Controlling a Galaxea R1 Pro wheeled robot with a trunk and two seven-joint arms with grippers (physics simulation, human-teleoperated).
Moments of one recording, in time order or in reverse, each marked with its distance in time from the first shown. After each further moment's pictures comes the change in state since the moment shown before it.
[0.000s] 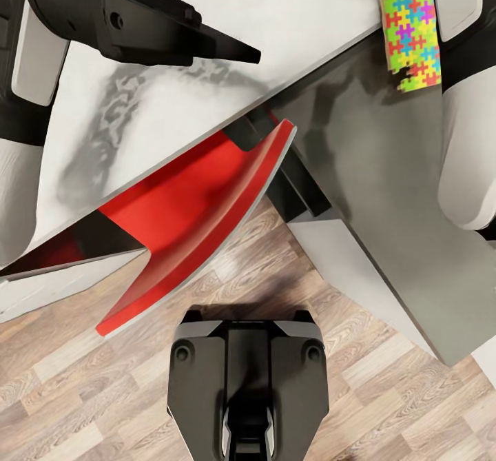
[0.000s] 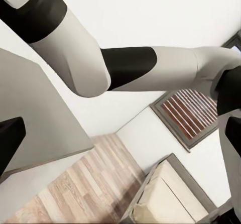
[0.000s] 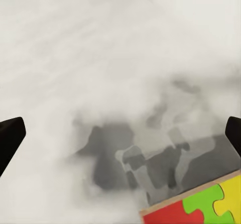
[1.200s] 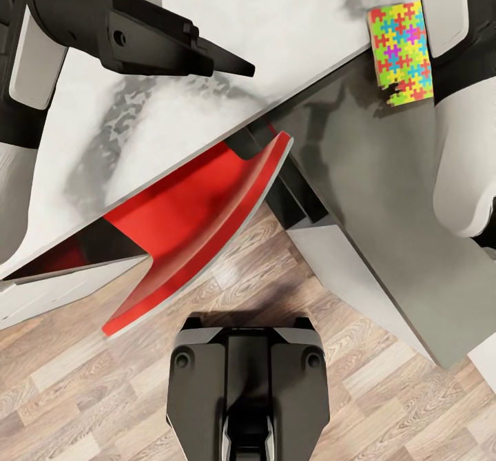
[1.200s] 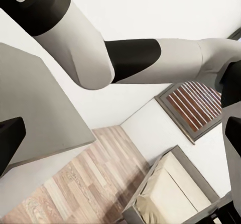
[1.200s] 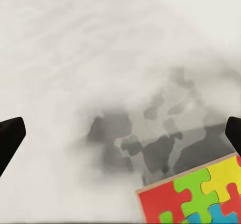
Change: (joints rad) left arm 0.000 0.030 -0.037 -0.004 0.006 0.000 0.000; right arm 0.034 -0.001 -0.001 -0.001 -0.002 0.041 0.002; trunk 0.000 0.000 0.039
